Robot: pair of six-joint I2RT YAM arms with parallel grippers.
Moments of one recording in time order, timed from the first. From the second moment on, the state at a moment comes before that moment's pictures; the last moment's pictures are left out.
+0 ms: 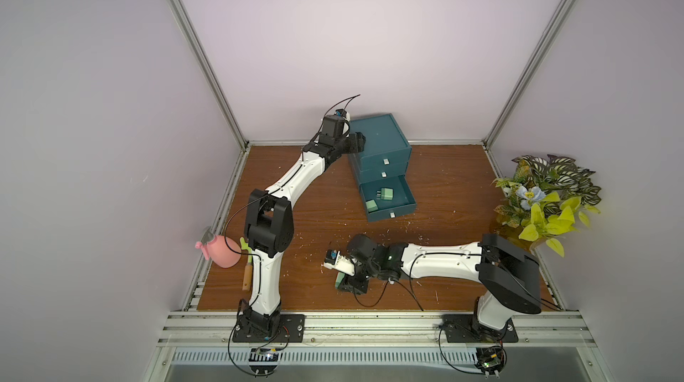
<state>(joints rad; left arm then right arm) -0.39 2.07 1.87 -0.29 0.13 -0.36 1.17 1.68 0.96 -0.18 -0.22 0.01</state>
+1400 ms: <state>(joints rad) -0.38 2.26 2.19 -0.43 0.11 -0.32 0.47 1.61 0.97 -0.12 0.10 0.27</state>
